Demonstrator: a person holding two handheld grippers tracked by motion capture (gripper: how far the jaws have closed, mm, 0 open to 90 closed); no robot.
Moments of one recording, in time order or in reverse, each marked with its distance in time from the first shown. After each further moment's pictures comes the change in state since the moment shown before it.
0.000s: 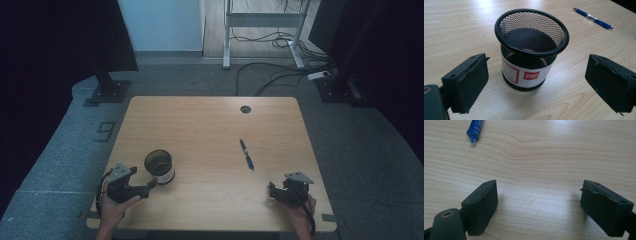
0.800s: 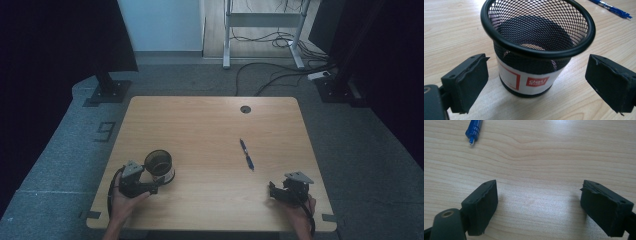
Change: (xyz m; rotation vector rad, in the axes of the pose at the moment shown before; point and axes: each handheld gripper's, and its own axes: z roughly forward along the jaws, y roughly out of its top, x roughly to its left) left arm 0.001 -0.003 0.040 0.059 0.019 0.016; right arm 0.000 0.000 0.000 0.000 -0.004 0.003
